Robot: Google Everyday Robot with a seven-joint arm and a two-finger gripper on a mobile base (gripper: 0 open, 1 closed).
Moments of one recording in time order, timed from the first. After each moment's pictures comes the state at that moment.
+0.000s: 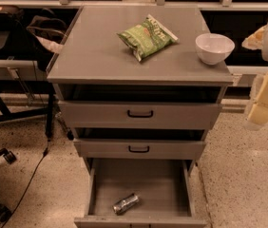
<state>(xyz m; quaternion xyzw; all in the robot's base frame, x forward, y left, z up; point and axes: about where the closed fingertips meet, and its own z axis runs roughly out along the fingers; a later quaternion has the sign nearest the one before) 0.438 -0.216 0.977 -0.60 0.78 -0.04 0.16</state>
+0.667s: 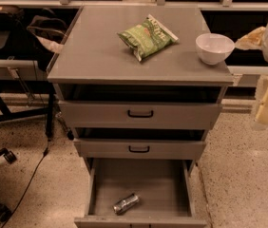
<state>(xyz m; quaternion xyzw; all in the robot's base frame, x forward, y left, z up) 0.444 -0.218 0.971 -0.65 0.74 -0.01 0.17</state>
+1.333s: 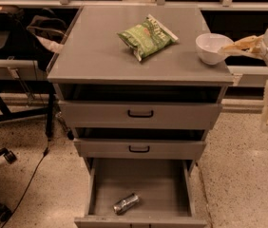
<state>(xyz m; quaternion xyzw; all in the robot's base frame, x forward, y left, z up) 0.450 -0.215 0.950 -0.76 0.61 0.07 0.21</state>
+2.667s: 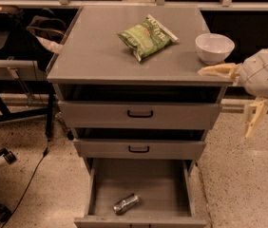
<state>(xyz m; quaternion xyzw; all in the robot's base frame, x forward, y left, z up) 0.472 -0.202 0.881 -0.79 0.51 0.17 0.28</state>
